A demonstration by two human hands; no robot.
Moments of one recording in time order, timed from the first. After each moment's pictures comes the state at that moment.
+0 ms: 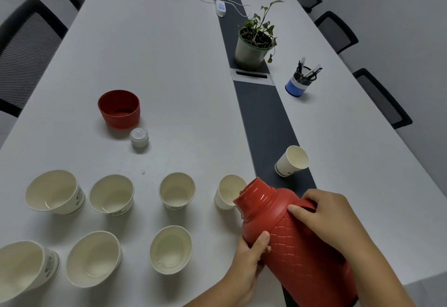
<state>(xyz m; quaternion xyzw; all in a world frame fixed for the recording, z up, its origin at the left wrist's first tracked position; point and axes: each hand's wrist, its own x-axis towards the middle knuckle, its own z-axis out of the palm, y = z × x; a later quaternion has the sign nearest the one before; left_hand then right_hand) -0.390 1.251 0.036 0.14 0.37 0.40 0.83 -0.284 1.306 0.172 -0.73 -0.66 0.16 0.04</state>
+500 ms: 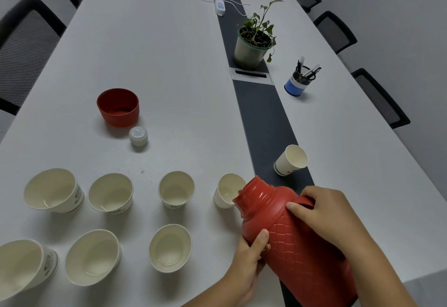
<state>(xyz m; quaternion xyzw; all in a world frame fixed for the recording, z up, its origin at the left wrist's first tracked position) -0.390 1.250 0.039 0.14 0.37 0.40 0.83 -0.288 1.308 0.177 -0.73 -0.67 0.16 0.02</state>
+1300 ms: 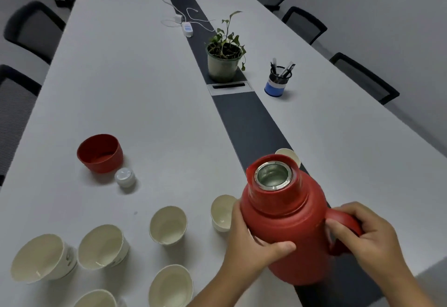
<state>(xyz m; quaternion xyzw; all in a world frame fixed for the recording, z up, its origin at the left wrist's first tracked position) -0.411 1.302 0.096 0.47 0.40 0.42 0.67 -0.243 1.267 0.168 -0.70 -0.53 0.26 0.40</state>
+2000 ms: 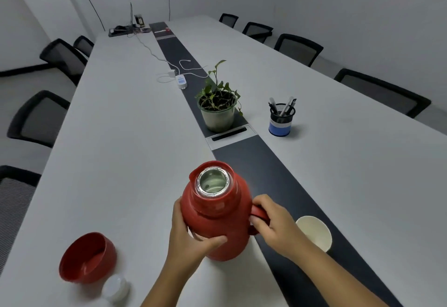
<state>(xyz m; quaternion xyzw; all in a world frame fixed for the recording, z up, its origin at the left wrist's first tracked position) -0.454 1.507 0.093 0.59 0.48 0.45 0.47 -0.267 1.483 0.112 -0.59 -0.66 0.32 0.35</state>
